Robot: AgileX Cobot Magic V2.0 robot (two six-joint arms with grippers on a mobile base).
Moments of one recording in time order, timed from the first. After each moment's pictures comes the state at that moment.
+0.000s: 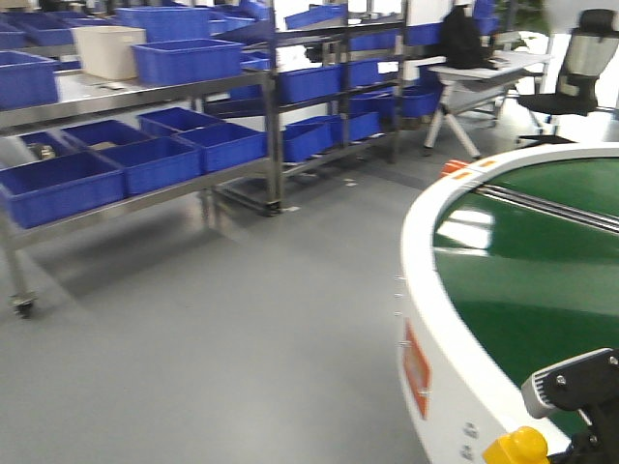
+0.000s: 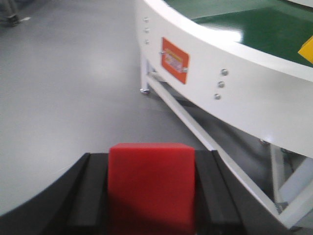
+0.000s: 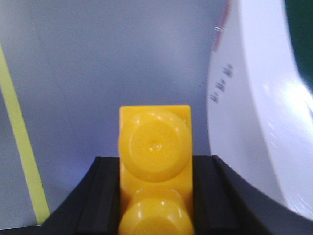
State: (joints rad) left arm -0.31 0.47 -0.65 -0.33 0.72 0.29; right arm 0.32 1.02 -0.70 0.02 0.58 -0.05
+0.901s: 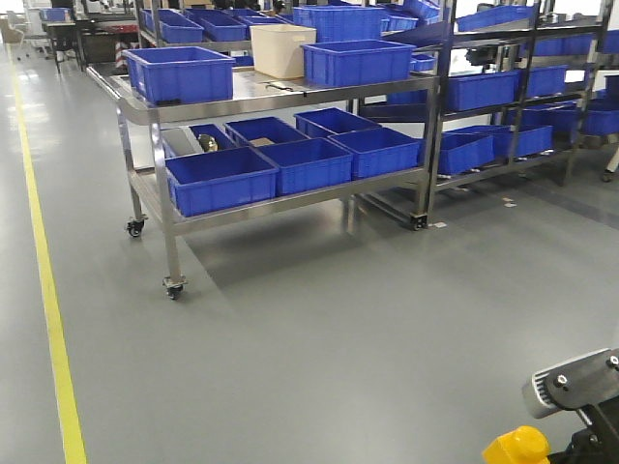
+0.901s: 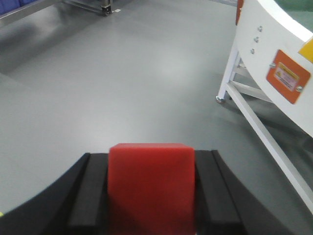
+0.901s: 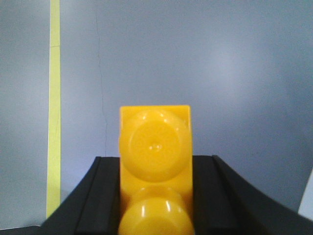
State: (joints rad) left arm -0.31 0.47 -0.65 -0.33 0.72 0.29; right arm 0.32 1.02 -0.70 0.02 0.58 -0.05
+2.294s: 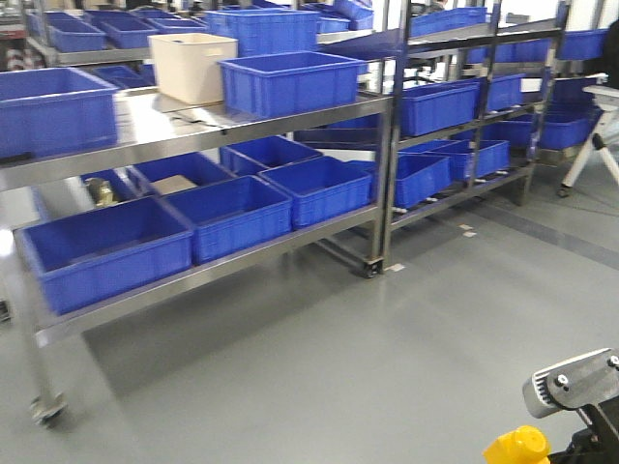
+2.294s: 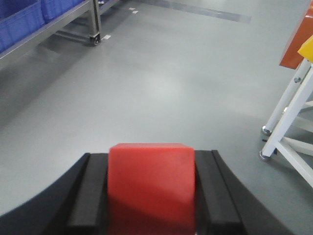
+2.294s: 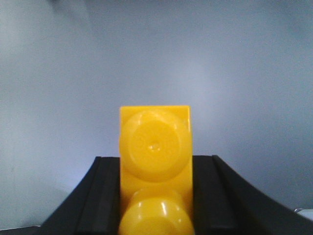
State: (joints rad) left arm -0.31 0.47 -0.65 -0.33 0.72 0.29; right arm 0.32 1.02 -0.70 0.02 0.58 -0.05
